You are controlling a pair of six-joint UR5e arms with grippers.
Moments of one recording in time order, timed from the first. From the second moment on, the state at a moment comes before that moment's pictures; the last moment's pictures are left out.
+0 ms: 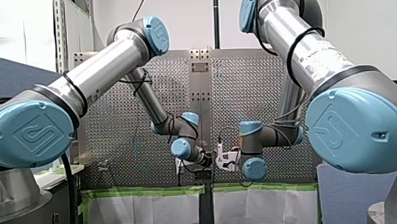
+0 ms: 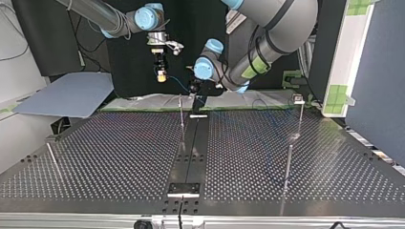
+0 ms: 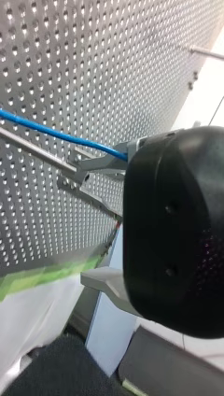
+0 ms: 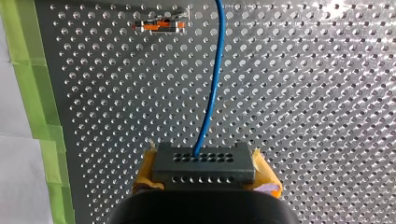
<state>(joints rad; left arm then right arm) -0.54 -2.46 -1.55 -2.63 -1.61 -1.85 2.16 -0.79 2.01 -1.18 1.73 1.58</state>
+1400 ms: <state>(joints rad) -0.56 -2.46 -1.65 -2.44 -1.85 -1.83 2.16 -0.75 2.00 -1.14 1.77 1.53</state>
